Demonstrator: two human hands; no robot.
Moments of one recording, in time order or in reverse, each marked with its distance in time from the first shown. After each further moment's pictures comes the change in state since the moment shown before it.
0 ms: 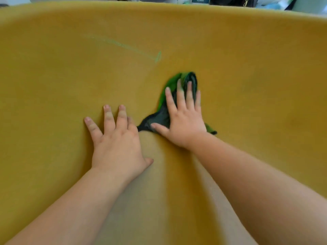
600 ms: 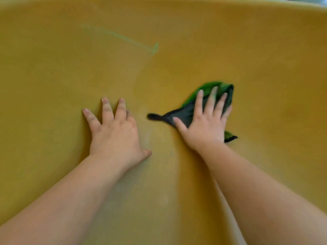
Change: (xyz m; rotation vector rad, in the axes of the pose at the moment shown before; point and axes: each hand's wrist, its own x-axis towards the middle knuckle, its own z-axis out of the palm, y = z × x) left_hand 0.002 0.001 0.000 0.019 -0.027 0.022; right_hand -0.047 0.028 0.009 0.122 -0.058 0.416
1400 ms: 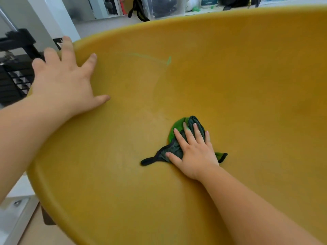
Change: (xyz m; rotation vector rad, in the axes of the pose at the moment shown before) left_hand 0.006 -0.138 -0.106 0.383 0.412 -0.147; right_hand -0.088 -0.017 0.003 0.063 -0.364 -0.439
